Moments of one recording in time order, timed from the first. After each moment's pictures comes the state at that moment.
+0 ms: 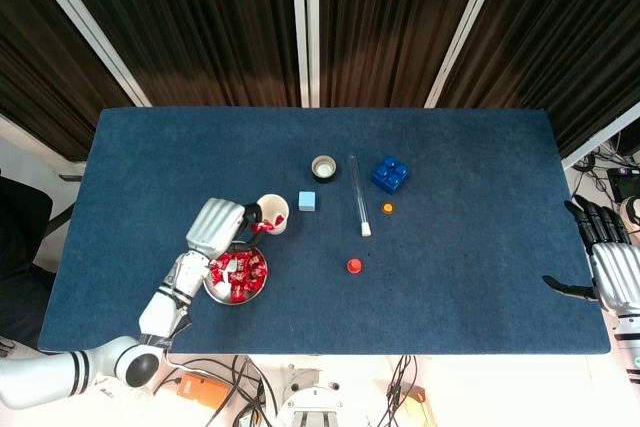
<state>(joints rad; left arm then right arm) -0.62 -1.53 -0.24 -1.65 1.22 1.07 0.32 0.14 -0.97 0.08 -1.65 -1.49 1.40 0.19</state>
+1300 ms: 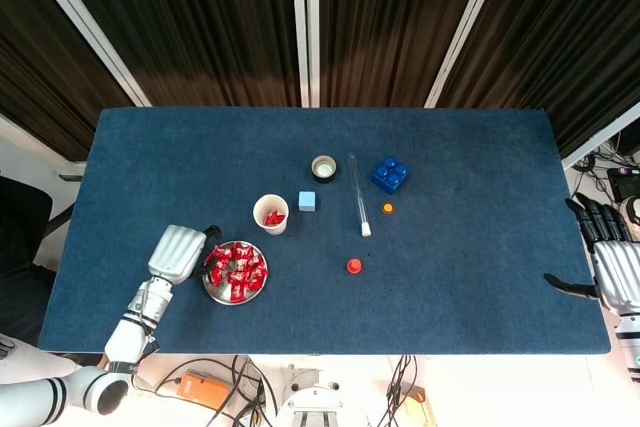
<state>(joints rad) -0.50 -1.51 -0.01 -1.52 1.29 1.20 0.38 0.15 -0.96 0.09 -1.66 -1.49 1.41 0.19</state>
